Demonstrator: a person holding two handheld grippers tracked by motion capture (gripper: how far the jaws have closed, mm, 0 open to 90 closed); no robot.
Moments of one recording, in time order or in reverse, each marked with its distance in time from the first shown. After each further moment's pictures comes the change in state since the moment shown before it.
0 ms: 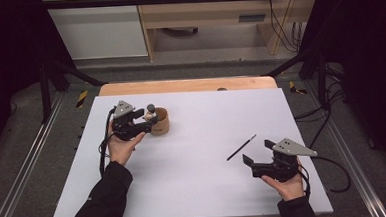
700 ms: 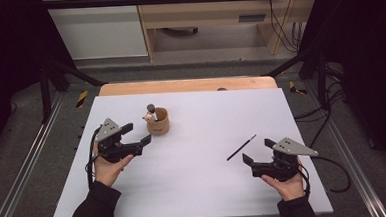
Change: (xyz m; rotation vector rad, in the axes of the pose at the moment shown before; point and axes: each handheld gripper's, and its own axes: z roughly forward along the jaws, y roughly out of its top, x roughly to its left) left arm -0.016 -0.030 -0.061 -0.047 -0.057 0.021; right arm 0.002 0.004 -0.002 -0.011 -0.002 0.001
